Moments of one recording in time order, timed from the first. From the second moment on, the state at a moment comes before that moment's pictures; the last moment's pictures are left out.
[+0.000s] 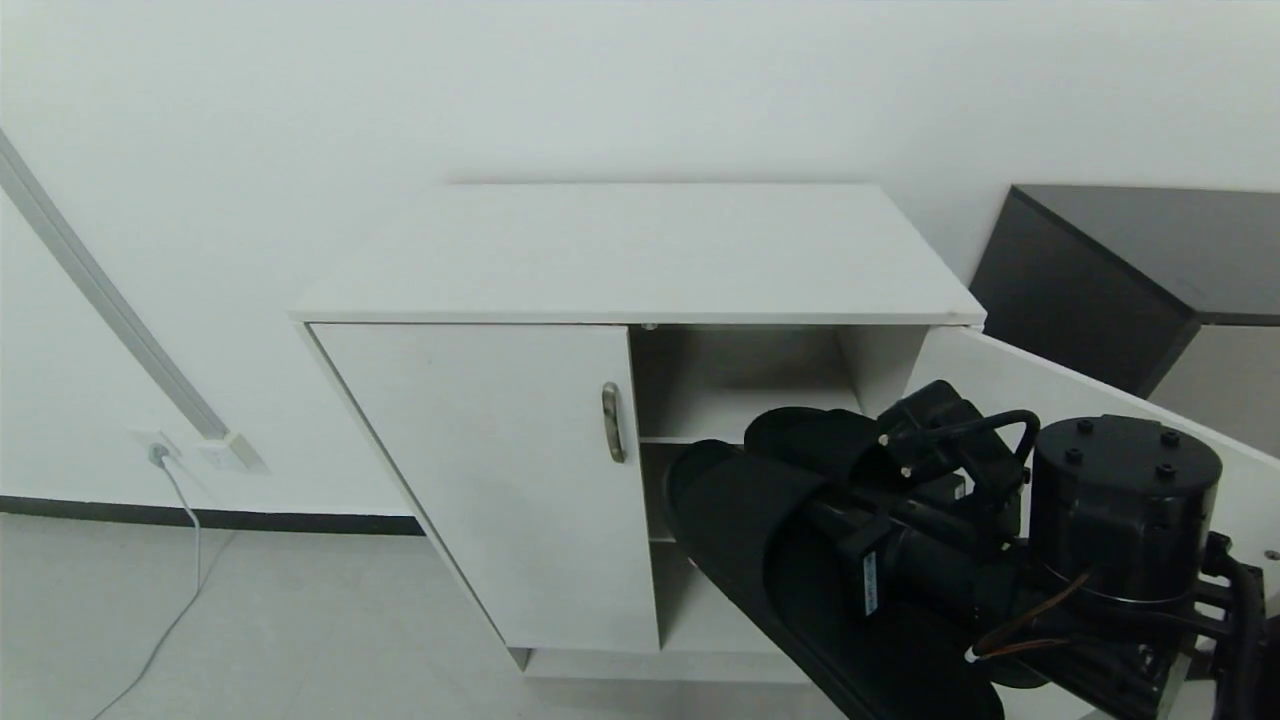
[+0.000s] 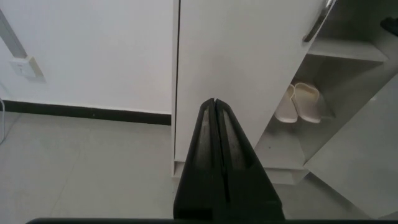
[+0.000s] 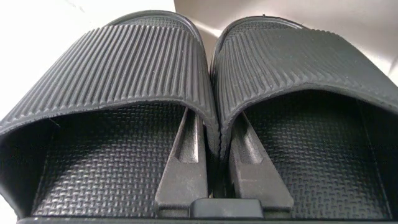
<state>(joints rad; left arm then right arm) 0.00 0.00 0.00 0.00 0.03 -0.10 0.83 1.63 -0.58 -0.84 -0.21 0.03</state>
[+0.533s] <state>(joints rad) 0.00 0.00 0.00 0.00 0.03 -0.10 0.83 1.63 -0.58 -0.85 -0.21 0.03</state>
